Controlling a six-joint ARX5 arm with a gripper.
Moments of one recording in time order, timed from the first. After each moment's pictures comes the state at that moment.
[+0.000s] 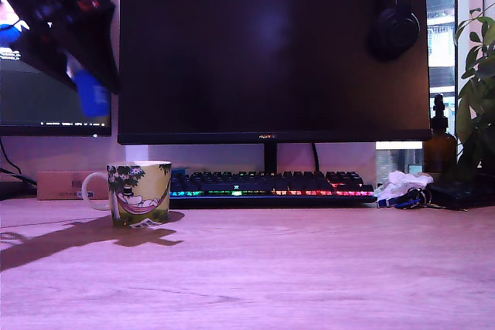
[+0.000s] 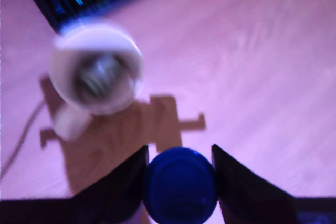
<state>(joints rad) -0.29 1.47 1.23 -0.77 0.31 0.18</state>
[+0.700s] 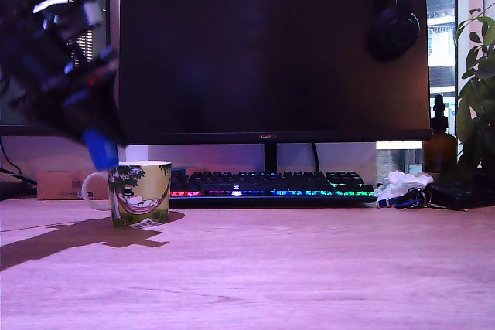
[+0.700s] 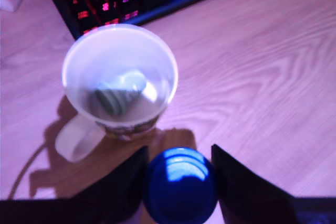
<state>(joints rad) -0.28 1.47 0.93 -0.30 0.31 0.10</state>
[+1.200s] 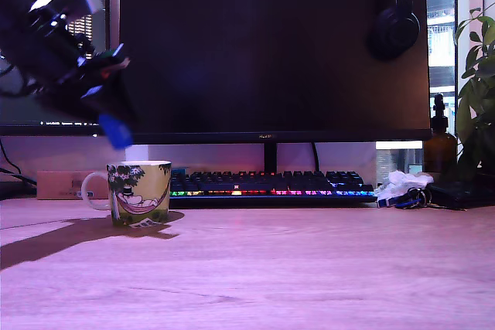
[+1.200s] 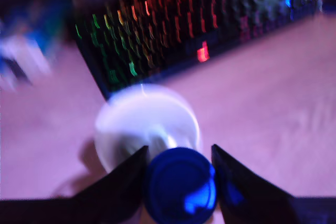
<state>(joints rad) -0.28 1.47 0.92 -0.05 0.25 0.08</state>
